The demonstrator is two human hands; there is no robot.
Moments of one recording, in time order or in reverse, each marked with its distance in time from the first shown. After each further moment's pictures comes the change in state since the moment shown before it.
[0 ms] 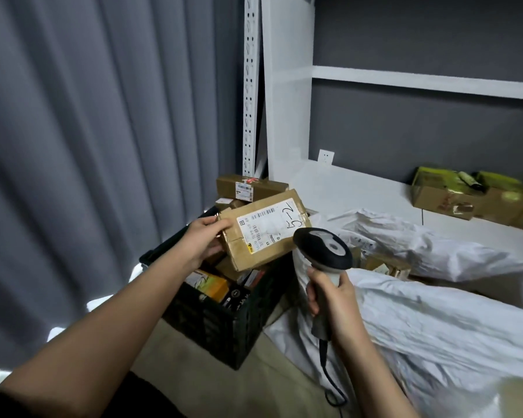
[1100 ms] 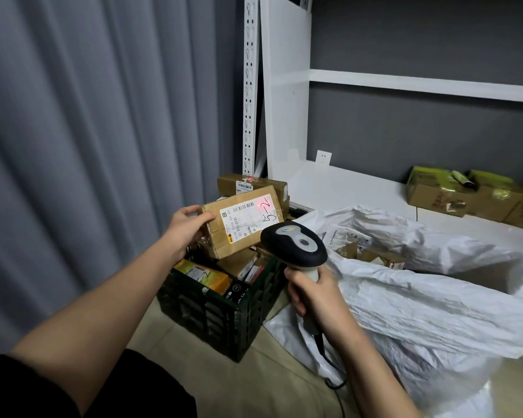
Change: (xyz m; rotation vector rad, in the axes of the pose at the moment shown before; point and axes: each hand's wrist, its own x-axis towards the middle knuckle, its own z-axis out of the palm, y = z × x) left_hand 0.016 -0.003 -0.037 0.058 0.125 0.115; right_hand -0.034 -0.016 0.013 -0.235 -0.177 -0.001
